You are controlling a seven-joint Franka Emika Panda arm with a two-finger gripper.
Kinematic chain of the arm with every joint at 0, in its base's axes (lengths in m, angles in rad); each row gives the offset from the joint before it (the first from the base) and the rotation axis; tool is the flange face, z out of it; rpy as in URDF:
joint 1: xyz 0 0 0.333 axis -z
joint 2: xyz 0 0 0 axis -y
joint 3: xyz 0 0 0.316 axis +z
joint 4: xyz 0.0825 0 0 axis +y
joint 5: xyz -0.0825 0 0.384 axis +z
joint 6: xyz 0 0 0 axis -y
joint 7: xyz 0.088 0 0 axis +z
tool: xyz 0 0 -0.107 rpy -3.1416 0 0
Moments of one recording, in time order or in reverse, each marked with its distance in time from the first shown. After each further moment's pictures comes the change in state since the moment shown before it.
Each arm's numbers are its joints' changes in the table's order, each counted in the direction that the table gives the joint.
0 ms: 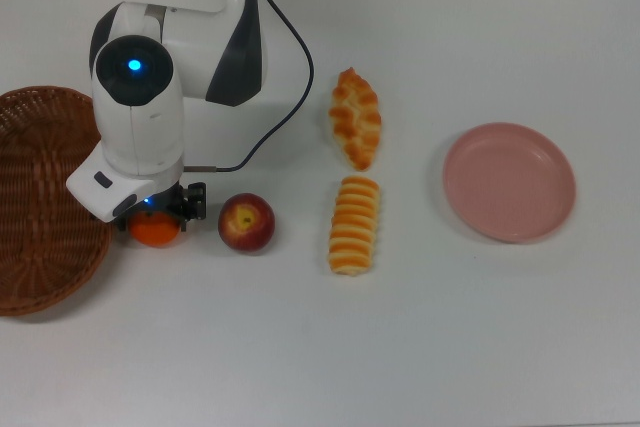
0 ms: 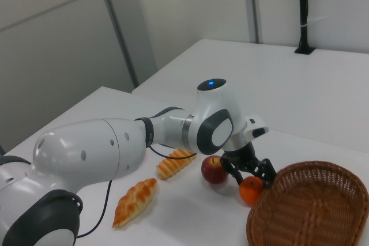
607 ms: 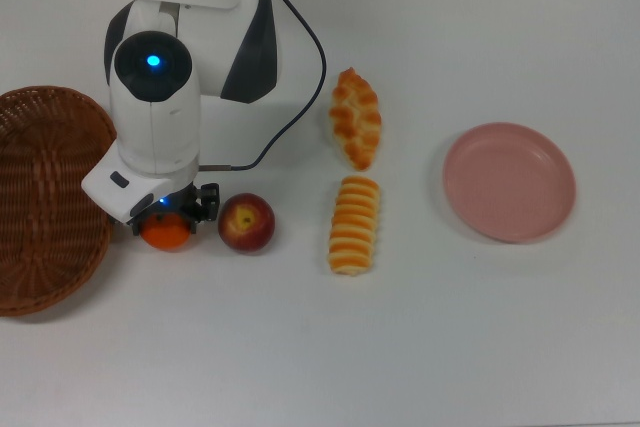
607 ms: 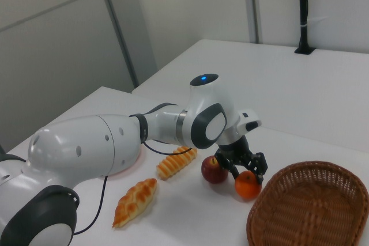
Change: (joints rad) arm -0.030 0.012 0.000 -0.004 0.001 0.001 -0.001
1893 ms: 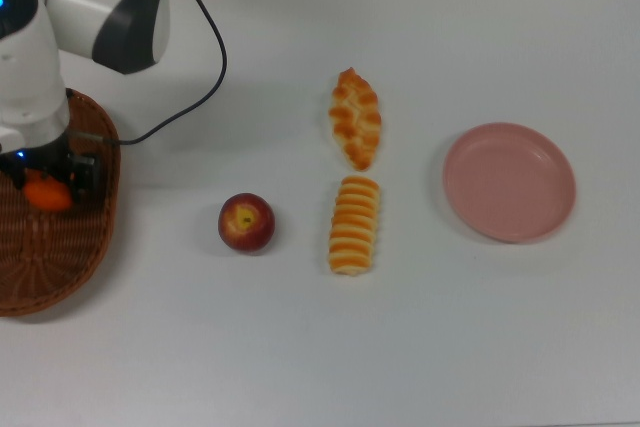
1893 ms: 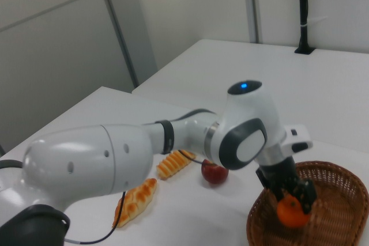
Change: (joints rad) arm 0.123 0.054 -0.115 0.024 0.045 0.002 -0.001
